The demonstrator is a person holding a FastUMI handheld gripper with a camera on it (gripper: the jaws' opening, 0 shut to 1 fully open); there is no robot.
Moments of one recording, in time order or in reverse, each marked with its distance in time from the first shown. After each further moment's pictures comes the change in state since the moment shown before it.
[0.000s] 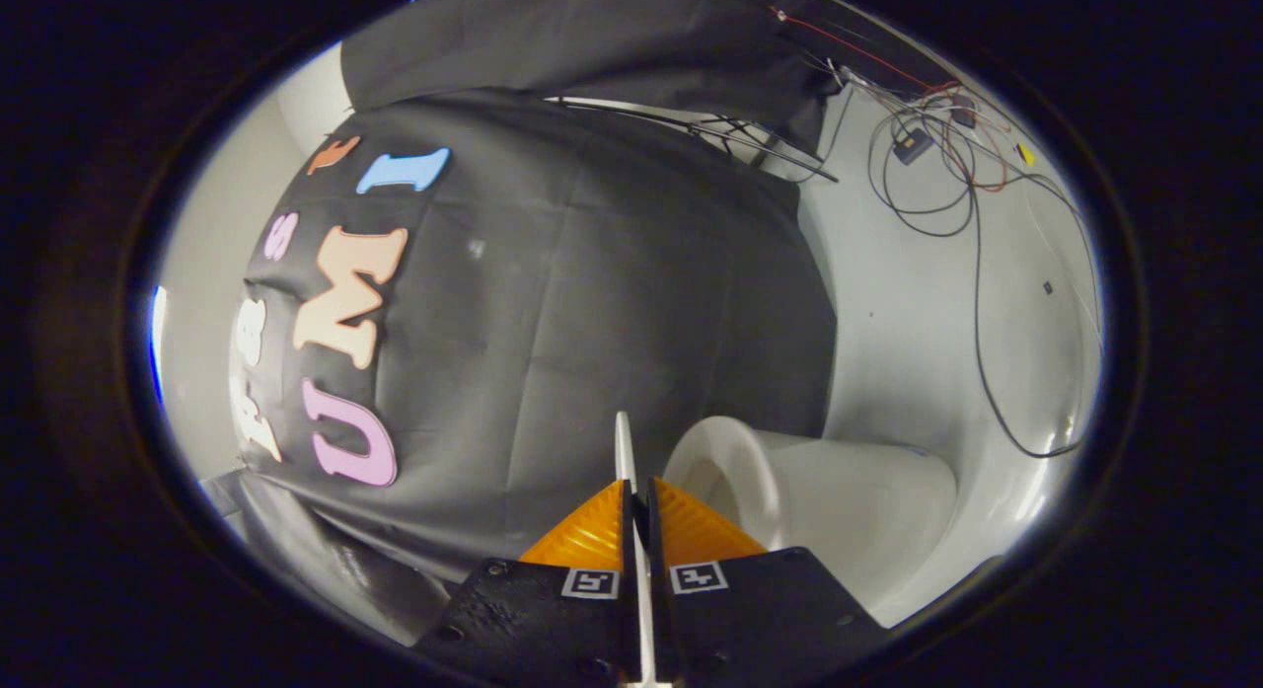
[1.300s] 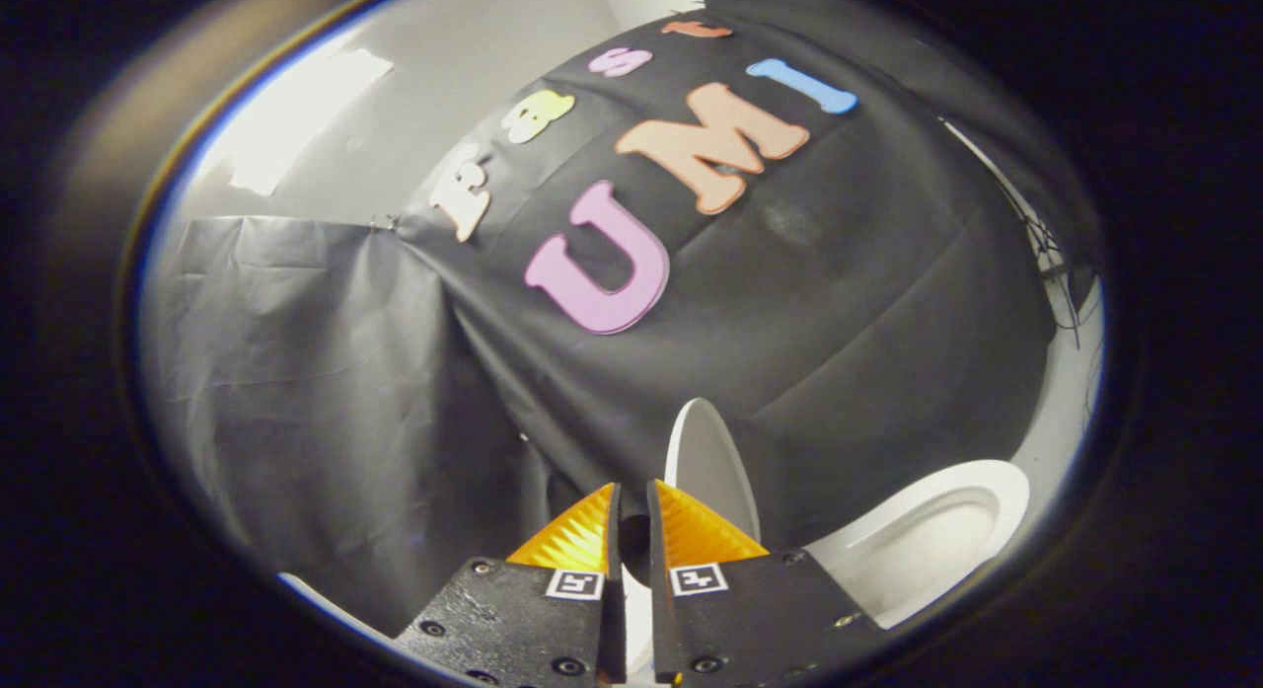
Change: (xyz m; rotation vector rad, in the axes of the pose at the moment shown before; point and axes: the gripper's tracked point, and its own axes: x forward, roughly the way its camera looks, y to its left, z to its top) arm -0.021 0.318 -0.228 -0.722 0.227 0.338
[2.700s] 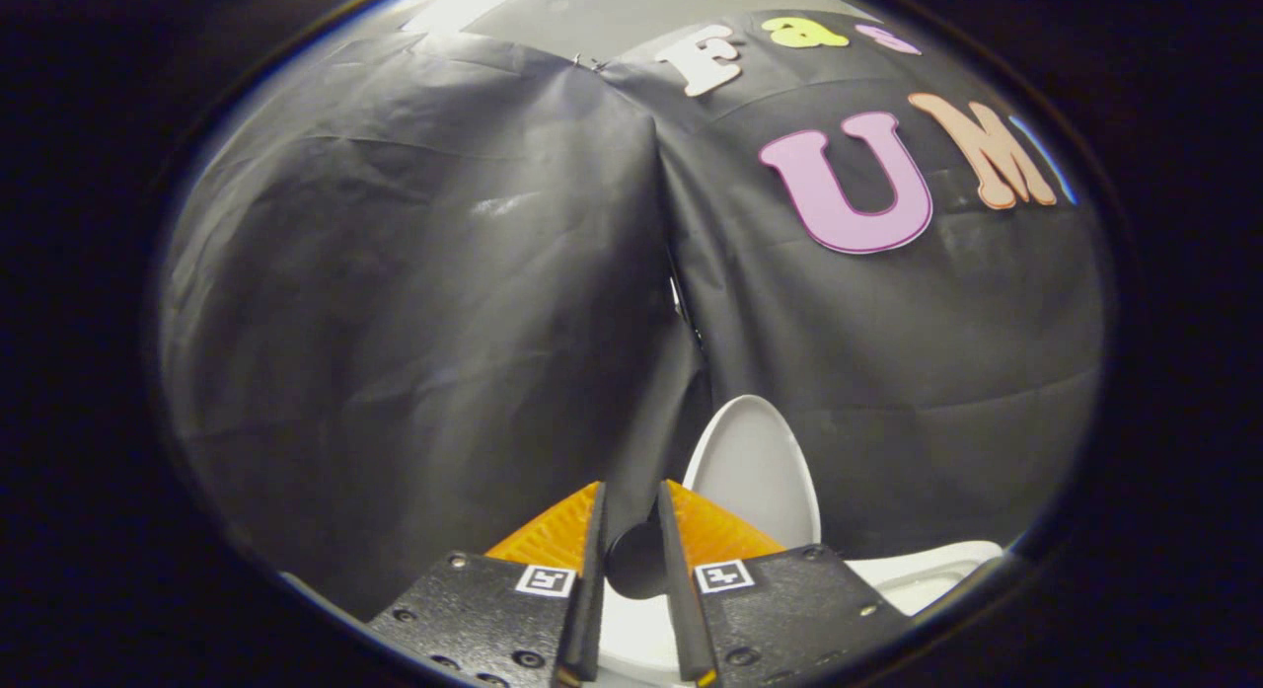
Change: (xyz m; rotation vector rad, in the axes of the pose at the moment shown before) arm 0.069 0.133 -0.114 -0.527 0.313 0.149
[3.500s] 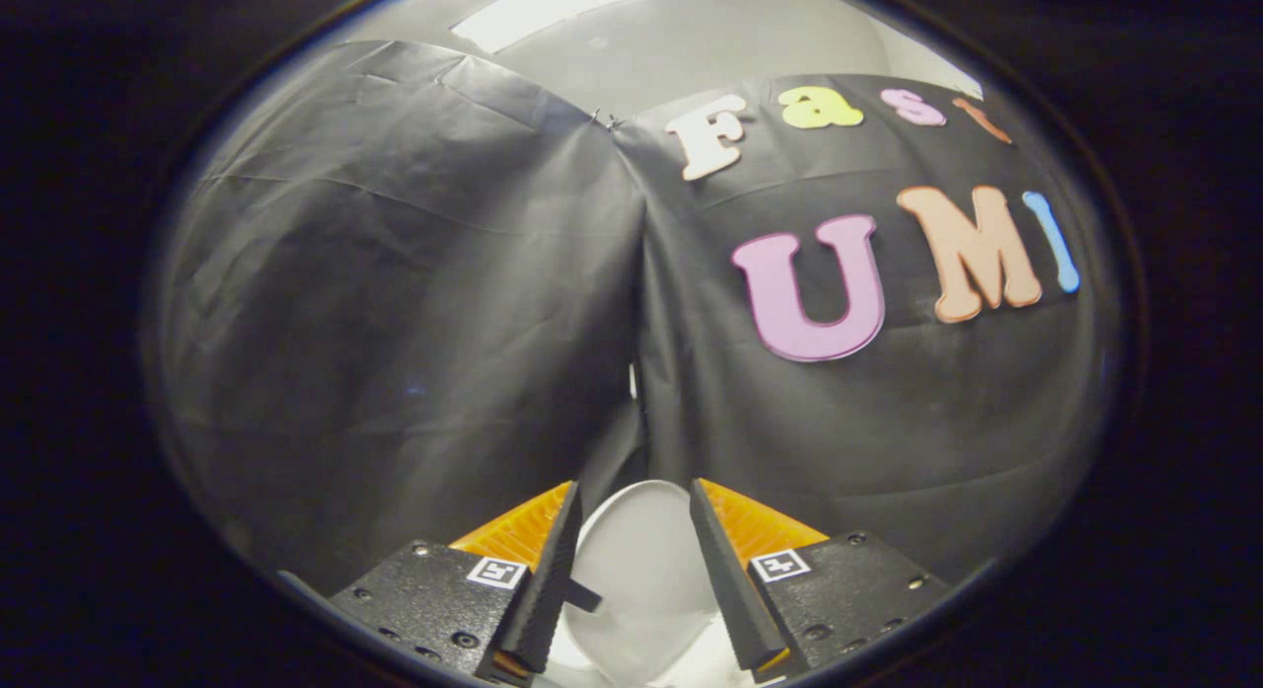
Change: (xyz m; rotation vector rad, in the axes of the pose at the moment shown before) arm -0.108 -0.066 0.077 -0.133 -0.205 -0.121
